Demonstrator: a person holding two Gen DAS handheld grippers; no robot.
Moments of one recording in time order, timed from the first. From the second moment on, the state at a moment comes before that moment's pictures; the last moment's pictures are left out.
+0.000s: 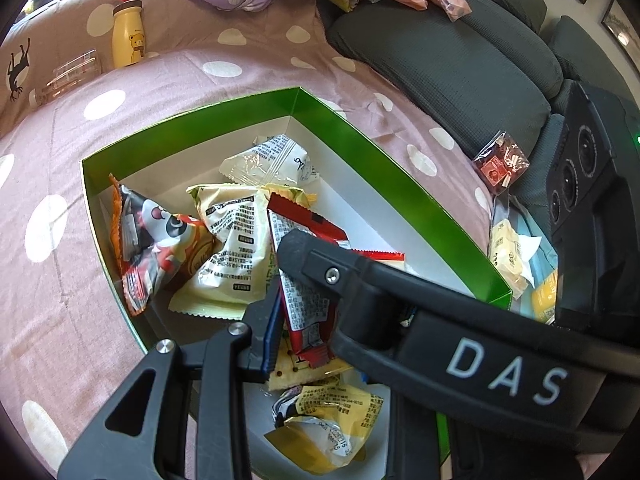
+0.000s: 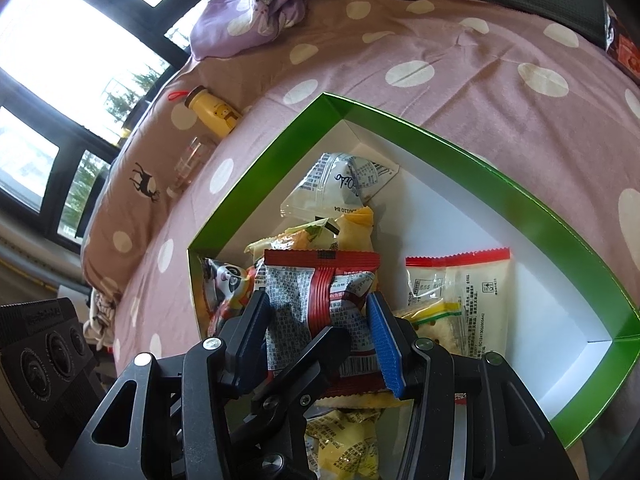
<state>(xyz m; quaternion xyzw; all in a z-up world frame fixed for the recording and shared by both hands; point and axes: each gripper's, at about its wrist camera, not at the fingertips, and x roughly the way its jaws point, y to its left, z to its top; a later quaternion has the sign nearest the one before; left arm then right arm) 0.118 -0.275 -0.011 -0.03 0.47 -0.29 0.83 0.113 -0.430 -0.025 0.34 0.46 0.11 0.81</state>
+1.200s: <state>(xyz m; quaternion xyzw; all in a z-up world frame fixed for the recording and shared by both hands) 0.117 -0.281 -0.014 -0.01 0.48 -0.27 0.83 0.117 -0.435 -0.033 0.35 0.48 0.09 0.80</state>
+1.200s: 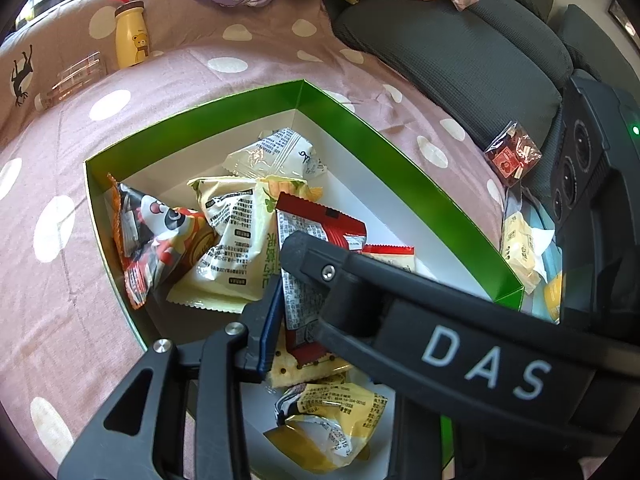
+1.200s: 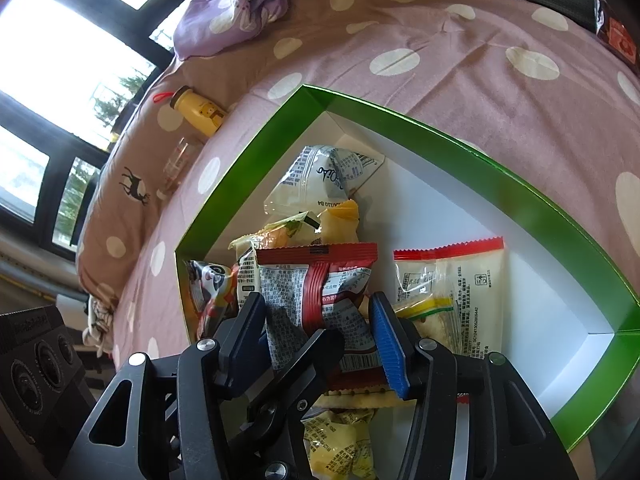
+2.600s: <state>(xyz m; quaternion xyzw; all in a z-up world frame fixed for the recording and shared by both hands) 0.087 -0.256 0.031 0.02 0.41 -0.18 0.89 0.086 -0.434 0.011 0.34 0.41 0.10 0.84</state>
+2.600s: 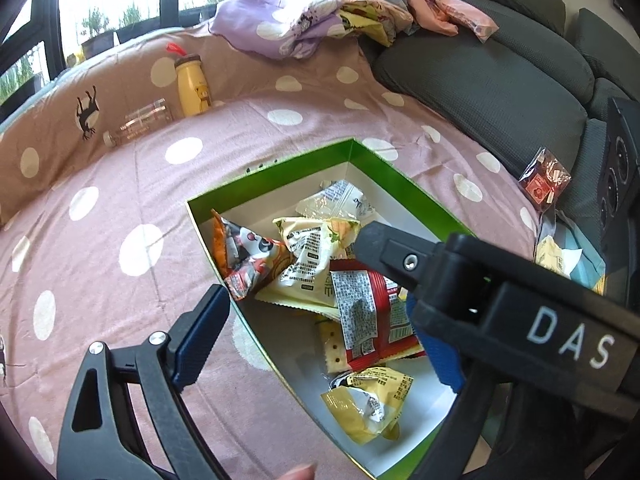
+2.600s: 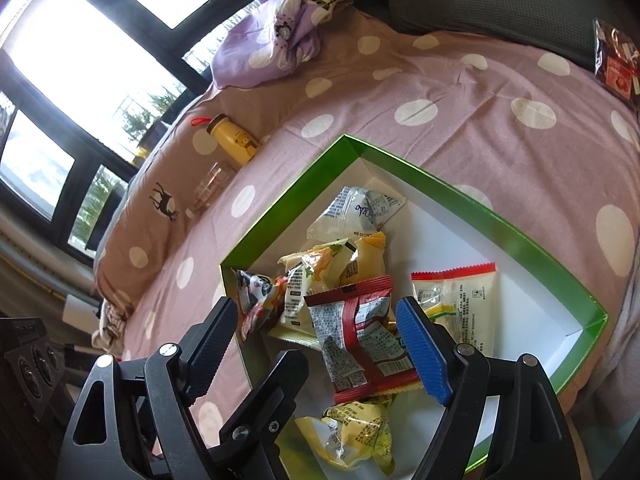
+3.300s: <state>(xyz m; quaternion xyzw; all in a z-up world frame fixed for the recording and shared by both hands) 0.075 -0.239 0.044 0.00 0.39 -0.16 0.91 0.071 -0.432 0.028 0.32 0.39 0.08 0.86</state>
